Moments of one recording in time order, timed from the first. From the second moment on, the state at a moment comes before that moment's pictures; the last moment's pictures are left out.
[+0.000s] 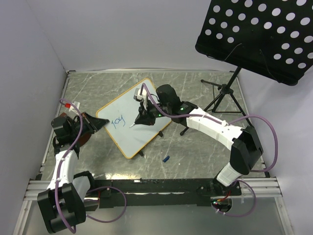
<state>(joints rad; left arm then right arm) 0.32 0.90 0.40 0.25 1.01 -0.62 0.78 1.59 1.31 -0.21 -0.64 -0.19</state>
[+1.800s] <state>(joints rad) 0.31 0.91 0.40 0.25 1.00 -0.61 0.80 1.57 1.32 -0.20 -0.54 -0.21</state>
